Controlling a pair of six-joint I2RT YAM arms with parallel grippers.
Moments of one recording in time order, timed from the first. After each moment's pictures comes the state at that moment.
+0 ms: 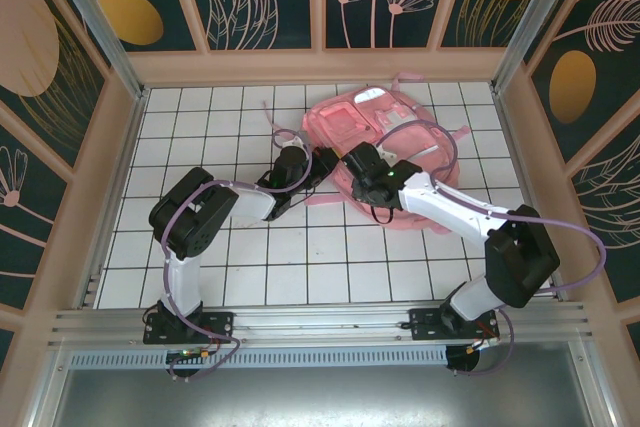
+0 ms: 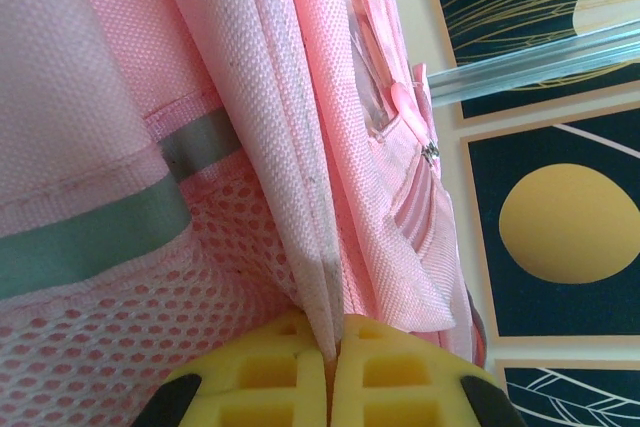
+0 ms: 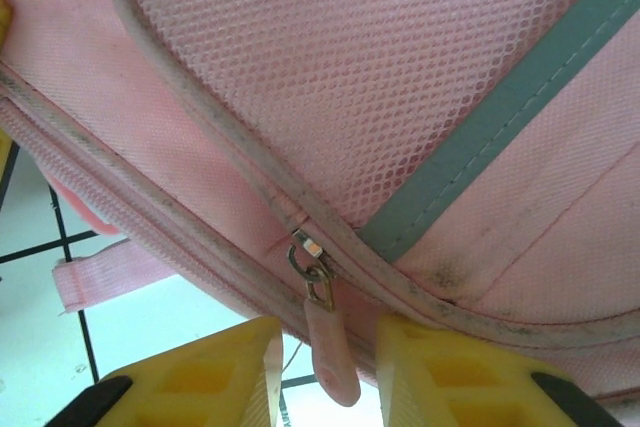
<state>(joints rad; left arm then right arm) -0.67 1.98 0.95 0.77 0.12 -1.23 0.74 1.50 1.07 -0.69 0.31 0.91</state>
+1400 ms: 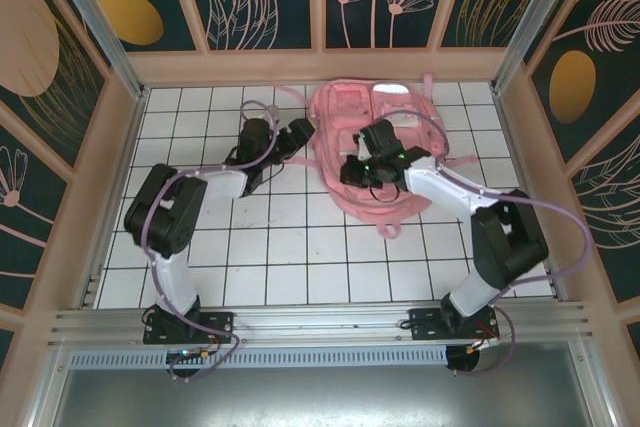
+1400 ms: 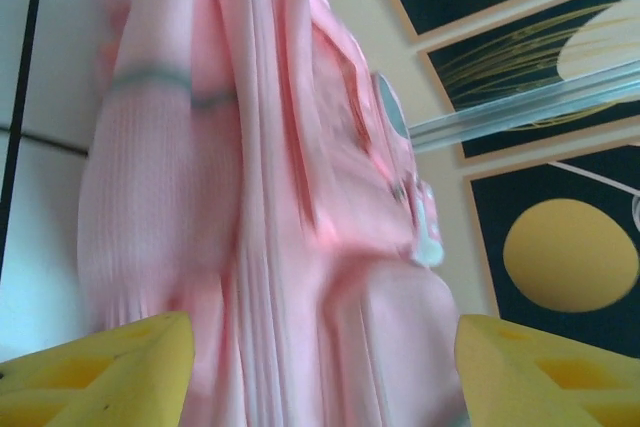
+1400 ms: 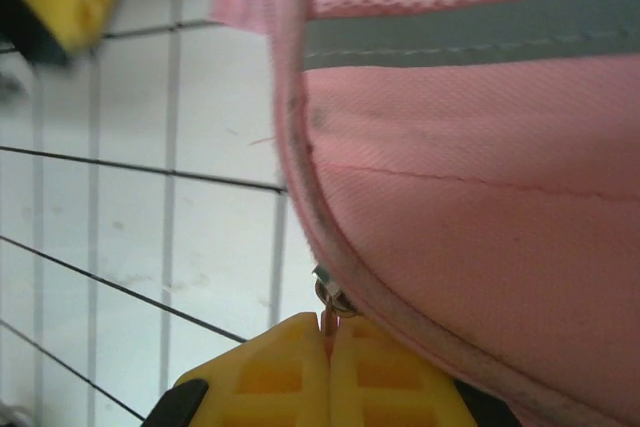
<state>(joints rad) -0.44 1.86 0.96 0.62 0.33 -1.09 0.55 1.63 1.14 -0.40 -0.31 0.59</state>
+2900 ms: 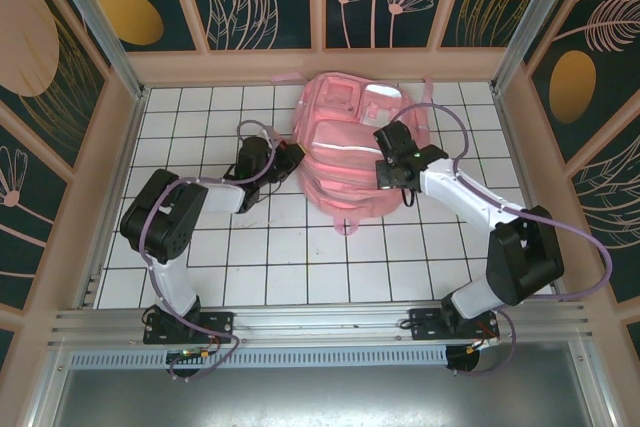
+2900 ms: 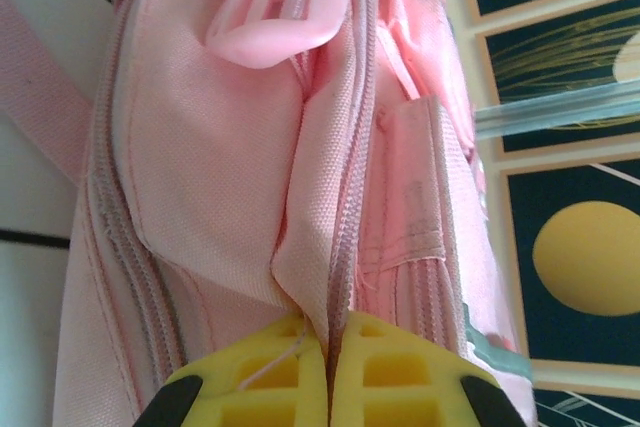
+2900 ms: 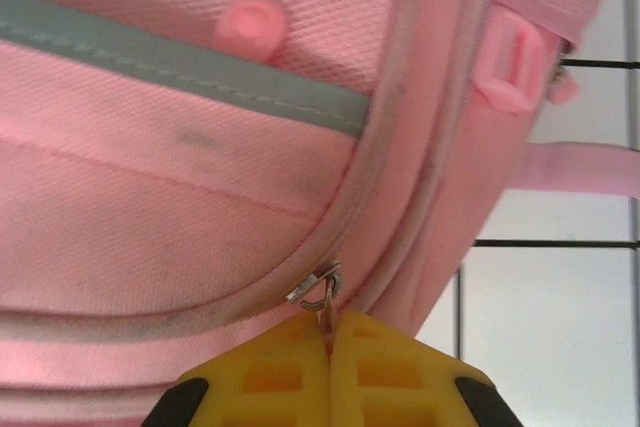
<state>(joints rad) -0.44 1.86 0.86 0.65 0.28 -1.13 0.52 1.49 1.10 -0.69 0.23 0.33</state>
